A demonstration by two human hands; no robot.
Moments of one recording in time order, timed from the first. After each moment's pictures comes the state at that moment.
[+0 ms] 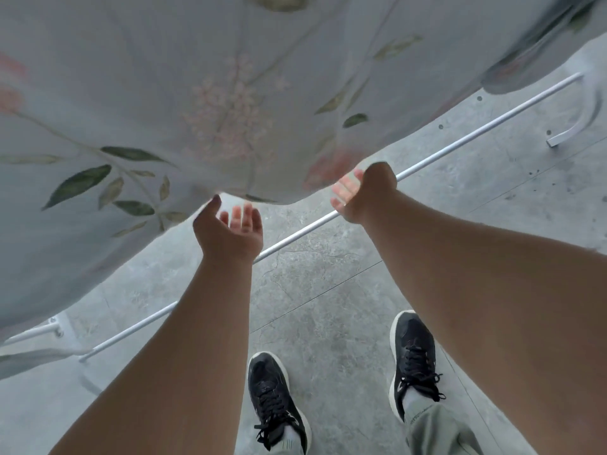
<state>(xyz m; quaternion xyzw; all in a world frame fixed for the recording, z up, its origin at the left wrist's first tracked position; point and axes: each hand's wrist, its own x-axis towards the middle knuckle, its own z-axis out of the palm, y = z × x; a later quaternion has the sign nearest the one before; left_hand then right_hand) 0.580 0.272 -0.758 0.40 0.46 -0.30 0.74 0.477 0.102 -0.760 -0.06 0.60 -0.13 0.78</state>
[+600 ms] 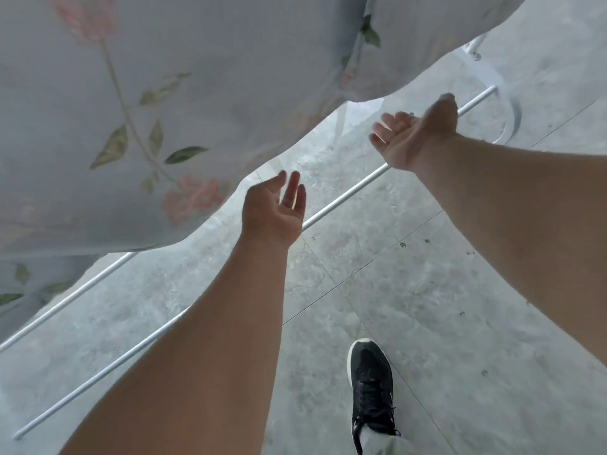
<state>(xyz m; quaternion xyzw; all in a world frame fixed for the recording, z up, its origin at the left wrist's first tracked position) 0.480 0.049 -0.764 0.46 0.34 -0.45 0.69 0.373 -0.141 -0.763 -0.05 0.53 -0.27 0.80</state>
